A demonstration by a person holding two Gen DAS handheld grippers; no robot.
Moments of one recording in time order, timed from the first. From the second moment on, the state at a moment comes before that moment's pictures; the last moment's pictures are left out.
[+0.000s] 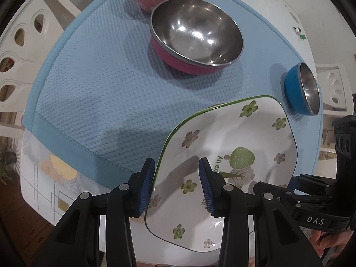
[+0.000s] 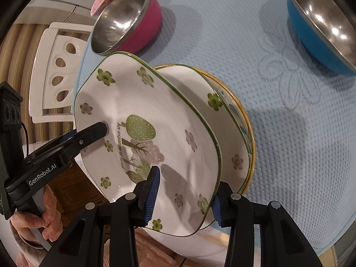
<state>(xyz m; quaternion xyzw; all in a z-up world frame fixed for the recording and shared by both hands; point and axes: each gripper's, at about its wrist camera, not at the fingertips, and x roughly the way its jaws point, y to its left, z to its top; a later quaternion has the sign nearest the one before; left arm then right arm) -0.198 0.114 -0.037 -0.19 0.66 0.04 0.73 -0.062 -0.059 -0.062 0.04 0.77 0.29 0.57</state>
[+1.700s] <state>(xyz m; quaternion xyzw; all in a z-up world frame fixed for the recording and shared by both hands) -0.206 0.142 -0.024 -0.15 0.66 -0.03 0.74 -0.055 -0.048 -0.051 0.02 0.76 0.17 0.62</state>
